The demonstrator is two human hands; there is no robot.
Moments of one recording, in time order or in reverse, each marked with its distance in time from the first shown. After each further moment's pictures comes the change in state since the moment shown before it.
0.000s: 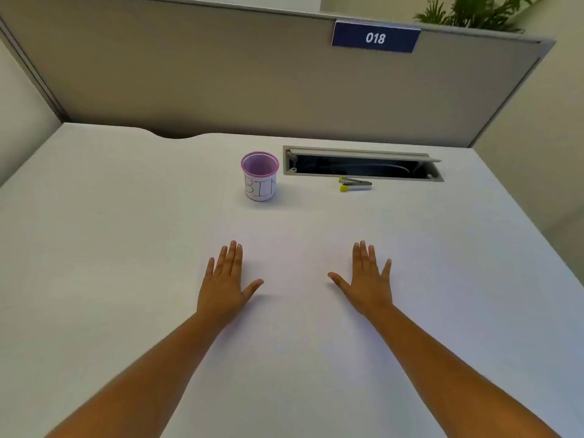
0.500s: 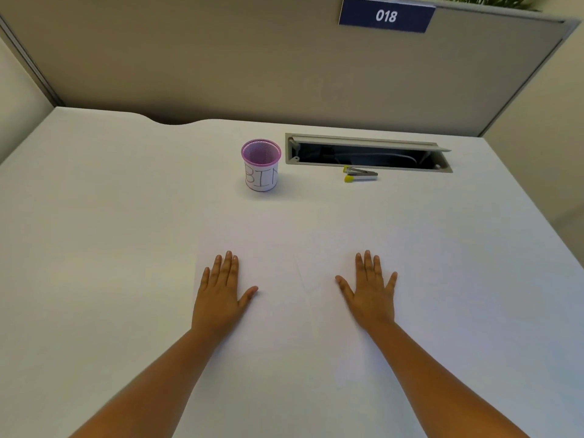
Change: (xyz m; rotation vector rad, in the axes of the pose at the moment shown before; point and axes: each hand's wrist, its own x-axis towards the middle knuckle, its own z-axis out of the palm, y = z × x) left_hand -0.020 -0.011 0.029 -0.007 0.025 -0.060; right_hand -0.016 0.002 0.035 0.061 0.056 0.057
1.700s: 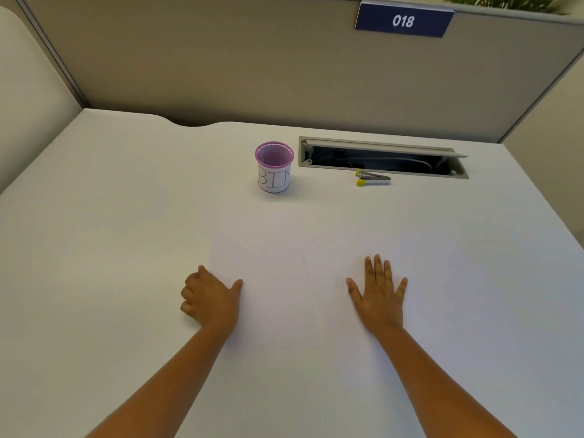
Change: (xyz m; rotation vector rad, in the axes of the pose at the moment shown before) left_hand -0.005 0.028 -0.038 -0.201 0.118 -0.811; right_hand 0.004 0.005 0.008 0.001 0.048 0.001
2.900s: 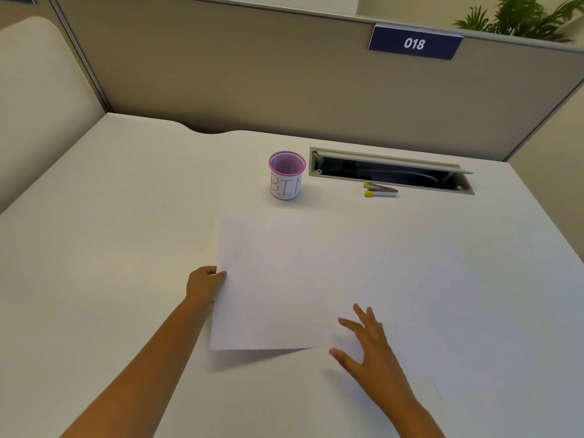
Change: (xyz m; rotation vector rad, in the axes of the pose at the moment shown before) left_hand 0.043 -0.022 -0.033 -0.729 -0.363 -0.099; right_hand -0.103 -0.020 -0.029 0.493 -0.232 -0.226
